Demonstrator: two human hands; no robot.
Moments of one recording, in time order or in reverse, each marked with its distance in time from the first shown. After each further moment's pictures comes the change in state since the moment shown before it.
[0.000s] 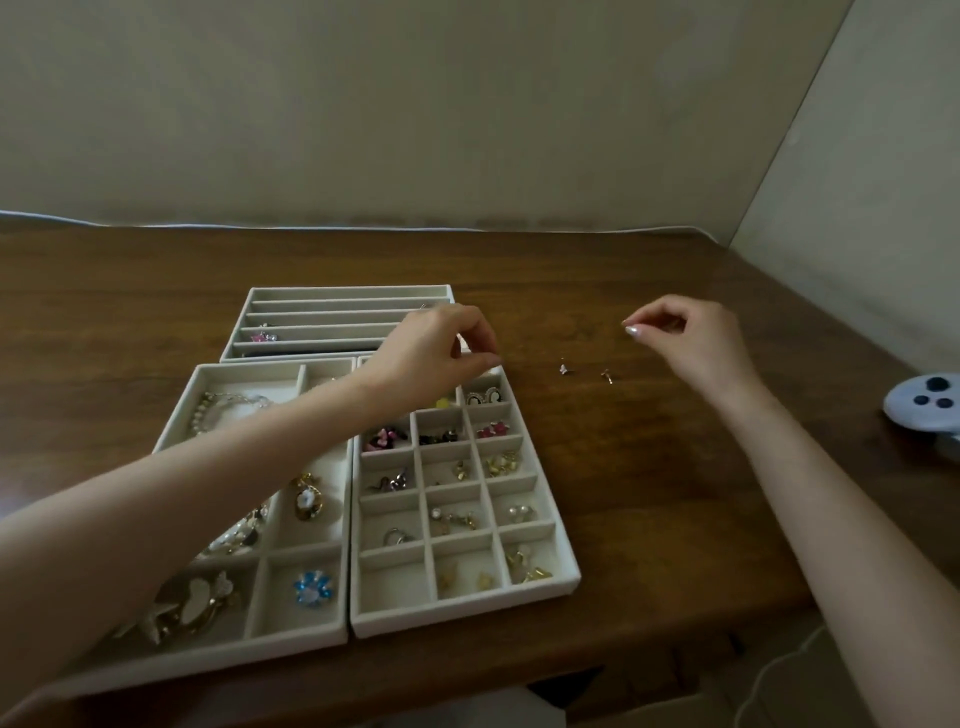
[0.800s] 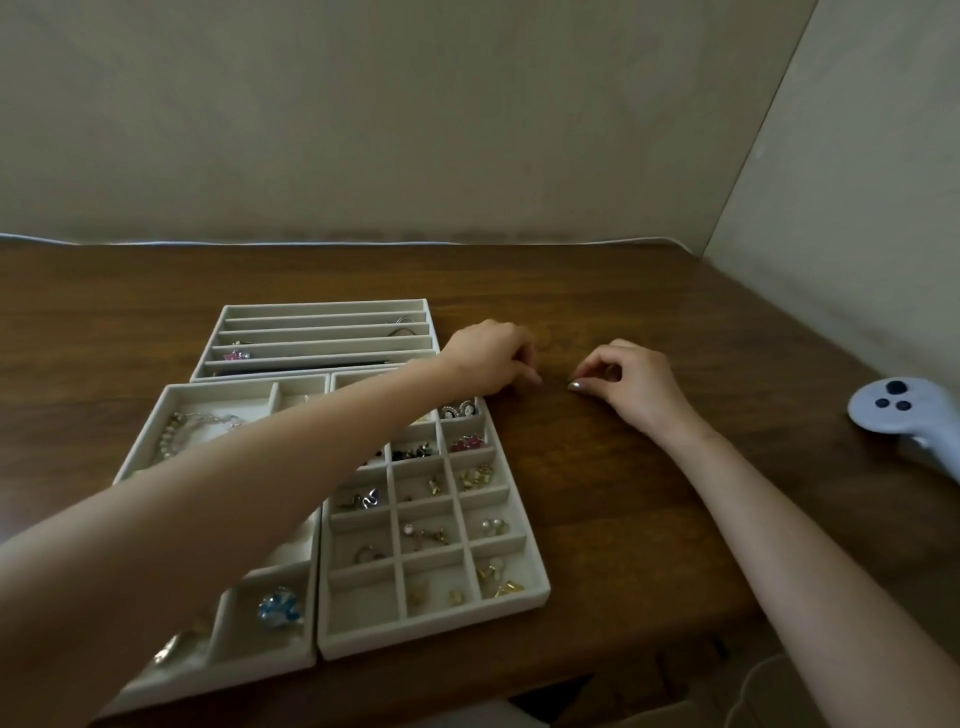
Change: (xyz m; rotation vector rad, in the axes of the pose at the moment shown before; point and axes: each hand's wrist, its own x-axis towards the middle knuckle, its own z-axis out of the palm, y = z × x) left_hand 0.075 0.012 0.052 0.164 -0.295 -0.009; right_hand -0.004 0.017 0.026 -0.112 -0.158 -0.039
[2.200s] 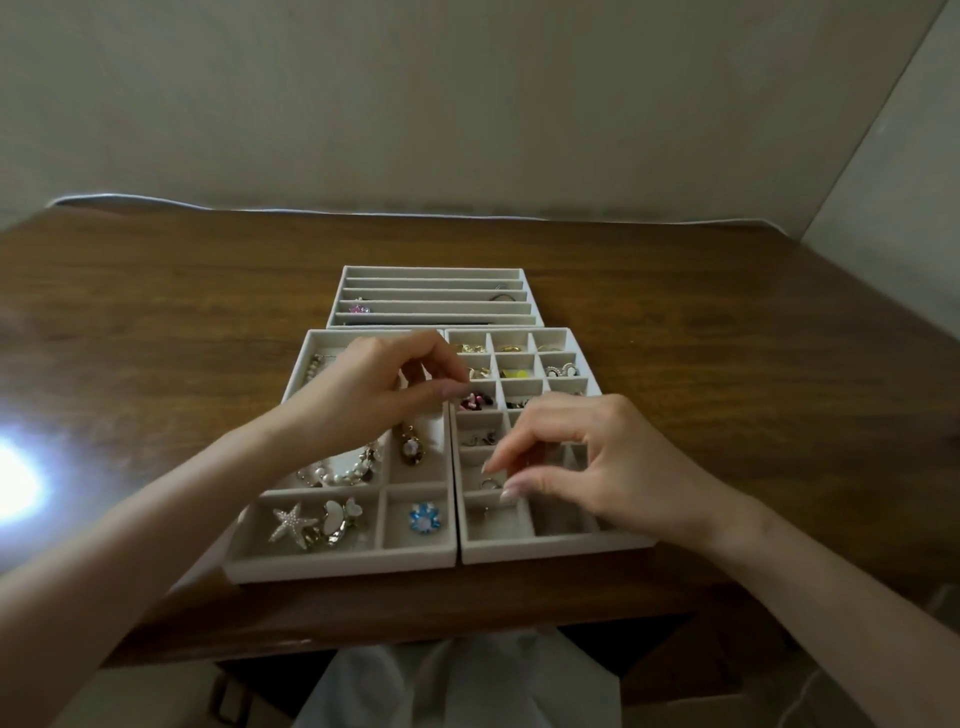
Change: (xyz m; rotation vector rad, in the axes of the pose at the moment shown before) left_hand -0.210 -0.047 -0.048 -0.278 0.285 0.004; right_hand -0.106 -0.149 0.028 0.344 -0.408 -0.584
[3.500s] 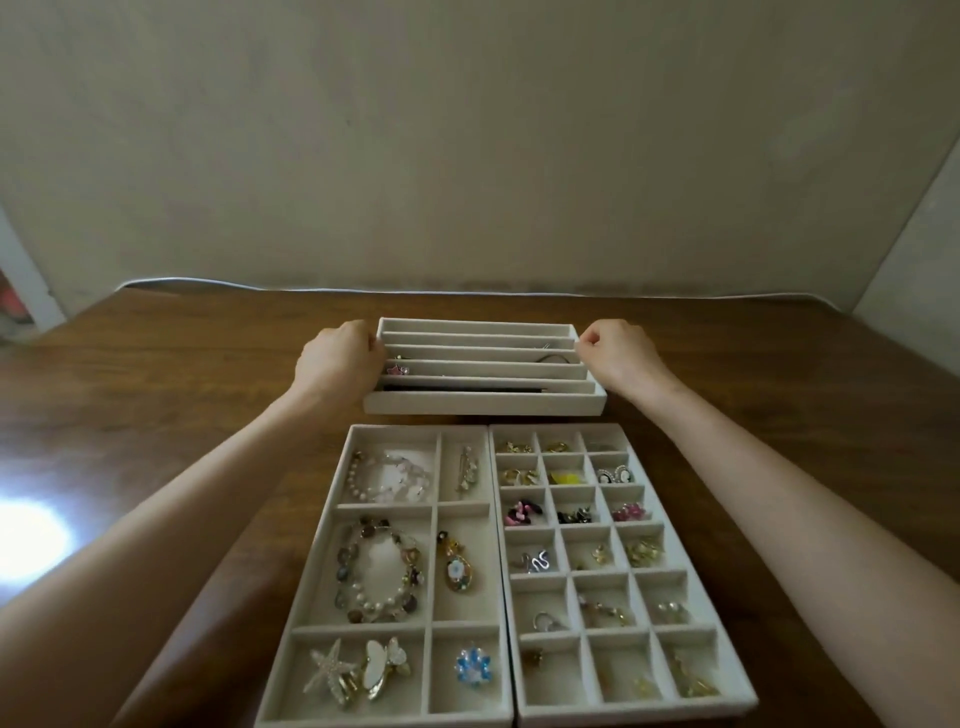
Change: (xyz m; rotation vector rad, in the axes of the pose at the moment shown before) left_hand 0.084 -0.095 -0.066 0.538 0.363 -0.578; right_hand 0.153 0.105 -0.061 -0.388 0.342 0.588
